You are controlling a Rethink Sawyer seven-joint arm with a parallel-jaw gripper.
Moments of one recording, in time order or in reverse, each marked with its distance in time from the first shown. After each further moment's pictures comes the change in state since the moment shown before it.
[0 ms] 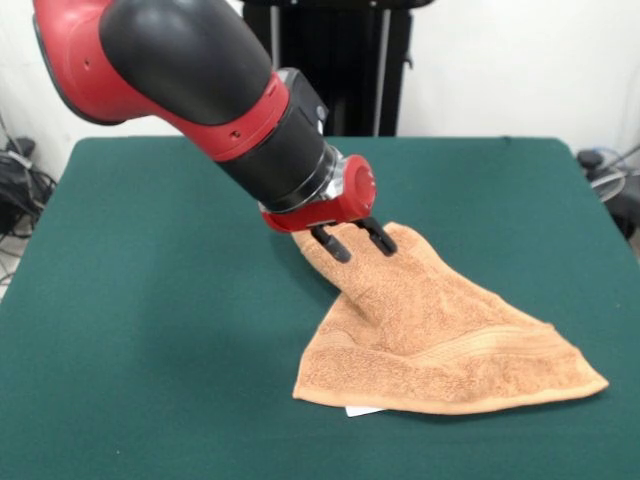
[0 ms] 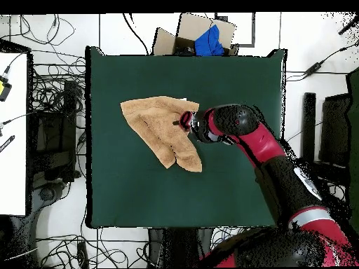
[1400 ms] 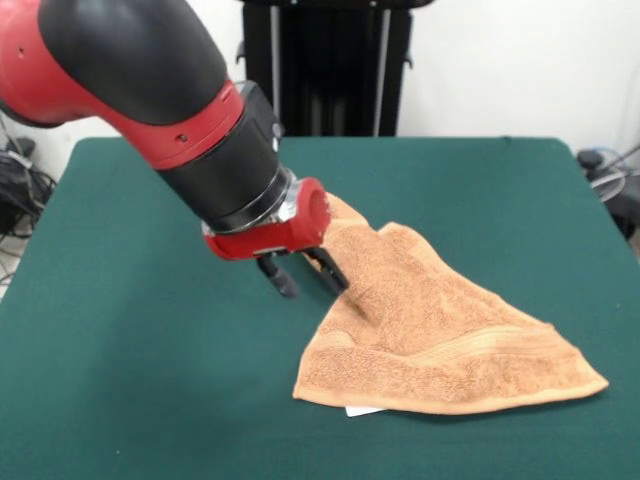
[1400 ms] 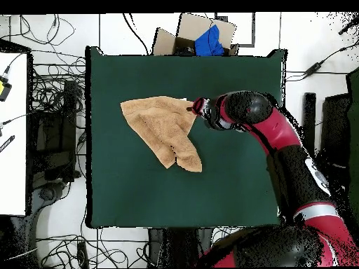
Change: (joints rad) arm 0.004 0.022 -0.003 -0.176 -0.091 0.030 0.000
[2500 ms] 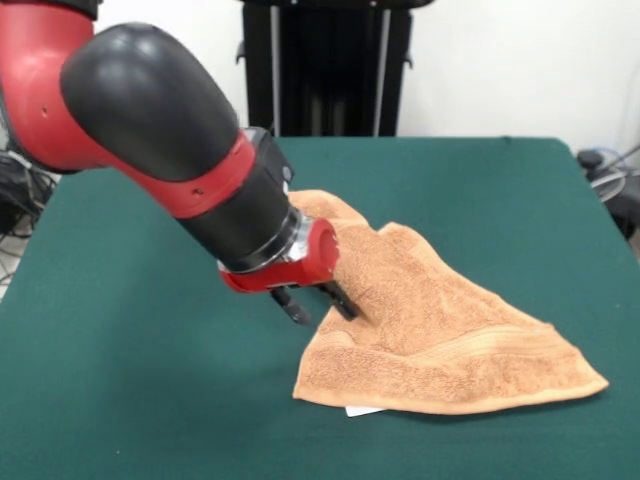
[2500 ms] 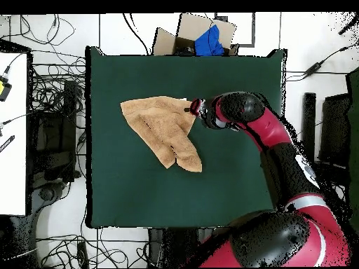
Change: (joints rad) arm 0.018 0.087 -0.003 -0.053 -0.007 -0.002 0.000
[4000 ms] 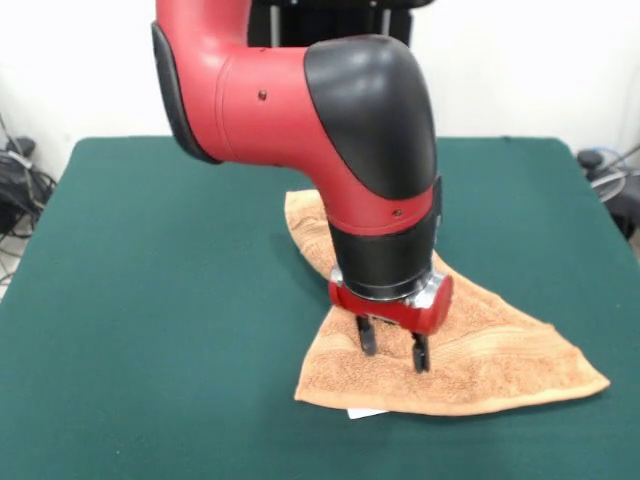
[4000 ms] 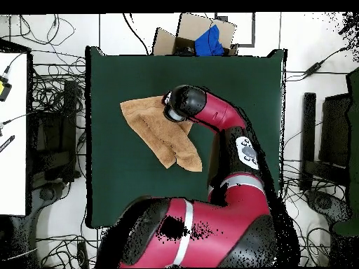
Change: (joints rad) arm 0.411 0.008 -0.355 -0.098 0.116 -0.197 0.365
